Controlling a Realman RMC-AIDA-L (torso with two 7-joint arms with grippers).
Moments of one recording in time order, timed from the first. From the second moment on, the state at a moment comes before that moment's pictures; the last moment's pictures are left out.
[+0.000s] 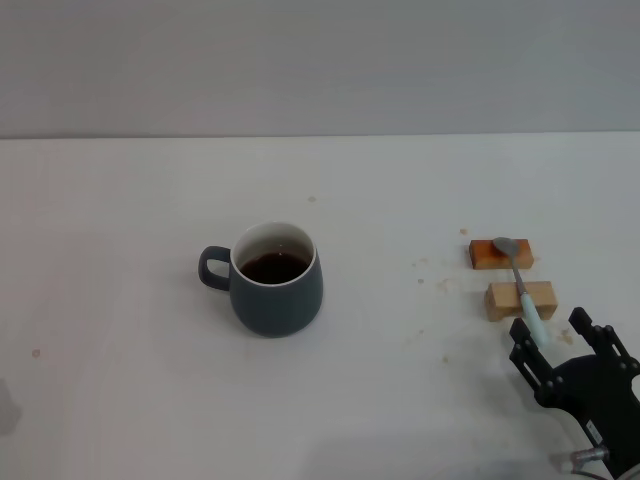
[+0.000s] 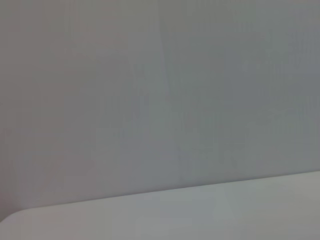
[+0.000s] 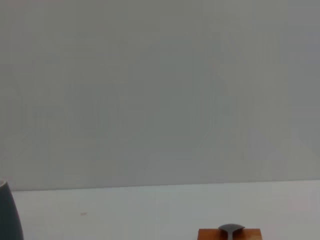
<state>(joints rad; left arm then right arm) -0.02 -2.07 -0.74 -0.17 2.27 1.34 -0.01 0.26 2.09 -0.12 0.43 -1.50 -1.30 -0.06</state>
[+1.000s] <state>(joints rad) -0.02 -2.07 -0.74 -0.17 2.27 1.34 -0.01 0.27 2.09 -0.12 0.43 -1.50 -1.28 -0.06</state>
